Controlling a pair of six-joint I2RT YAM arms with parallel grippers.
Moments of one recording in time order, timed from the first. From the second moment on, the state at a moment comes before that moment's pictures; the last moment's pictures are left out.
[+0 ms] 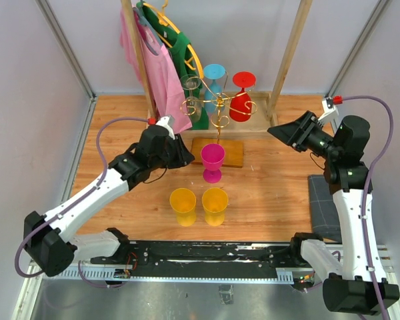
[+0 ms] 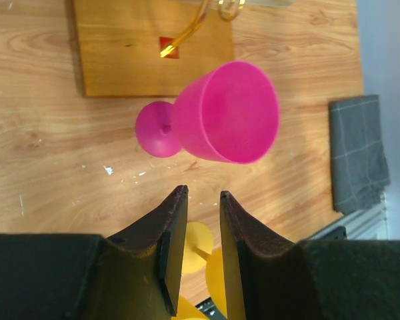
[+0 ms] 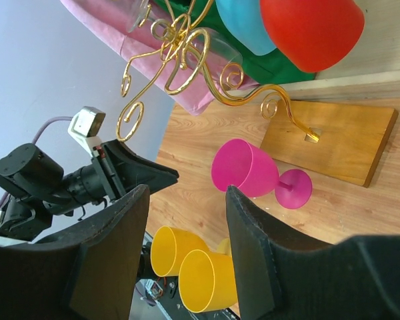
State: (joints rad) left arm -0.64 1.15 1.00 -0.38 0.01 -0.69; right arm -0.06 0.91 1.07 -0.36 -0.76 0.72
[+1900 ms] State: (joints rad) left arm -0.74 1.45 1.10 -0.36 -0.23 -0.84; right arm -0.06 0.86 1.04 -0.38 -0.75 0.72
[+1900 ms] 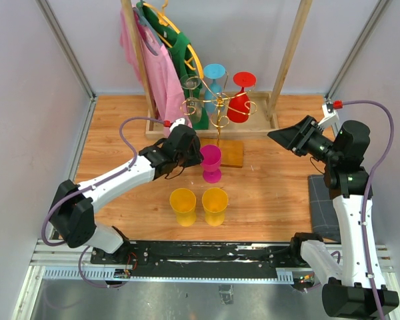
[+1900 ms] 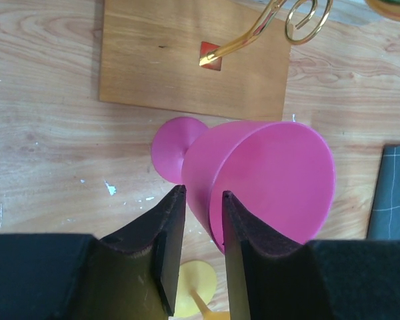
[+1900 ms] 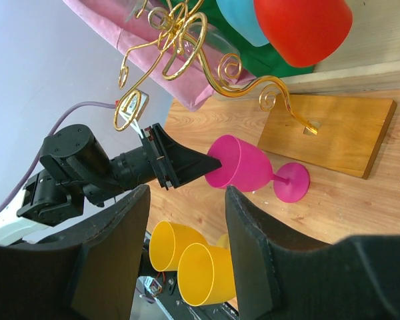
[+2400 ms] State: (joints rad) left arm -0.74 1.42 1.07 -0.37 -0.23 -0.84; right arm -0.06 0.86 1.02 -0.37 -0.75 0.72
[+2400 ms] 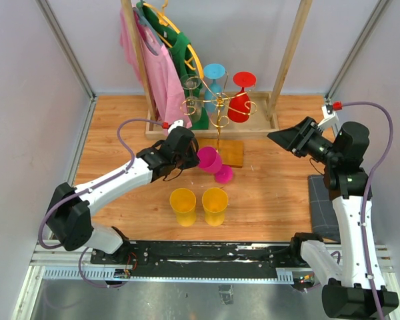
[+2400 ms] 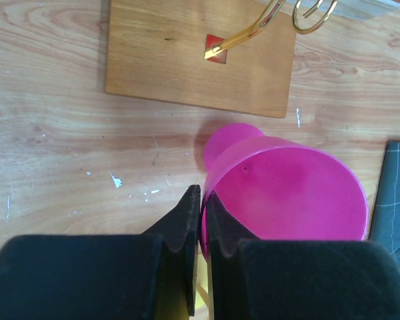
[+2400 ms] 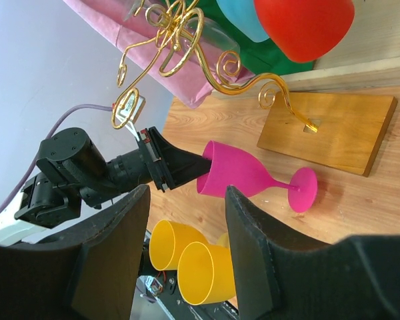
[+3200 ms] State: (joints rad) left arm -0.74 1.24 1.17 -0.37 -0.10 -0.76; right arm -0.06 0.84 1.02 -0.37 -0.74 0.72
